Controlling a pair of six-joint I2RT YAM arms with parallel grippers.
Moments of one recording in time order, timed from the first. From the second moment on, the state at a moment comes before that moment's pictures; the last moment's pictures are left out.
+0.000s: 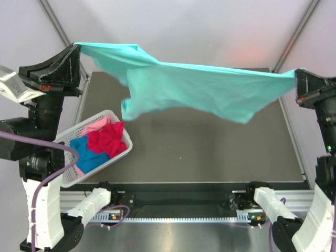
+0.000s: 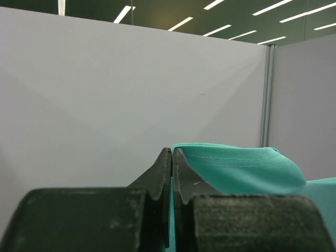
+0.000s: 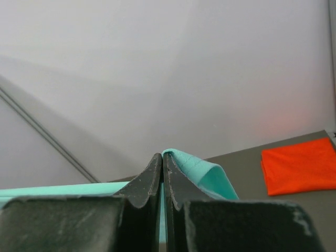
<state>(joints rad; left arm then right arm) -0.21 0.92 1.70 -0.02 0.20 -0.19 -0.08 0.89 1.84 -0.71 -0.13 0.52</state>
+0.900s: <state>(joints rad) -0.21 1.56 1.20 0.08 0.22 -0.01 -0.08 1.43 1.02 -0.06 -0.10 0.47</state>
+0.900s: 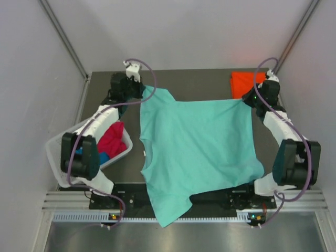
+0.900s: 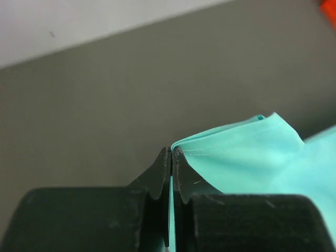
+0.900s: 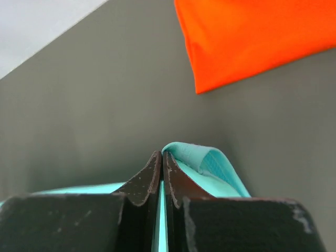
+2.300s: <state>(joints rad) -0.23 1.77 1.45 -0.21 0.28 0.06 -0.09 2.06 1.47 0.03 -0.26 0.45</state>
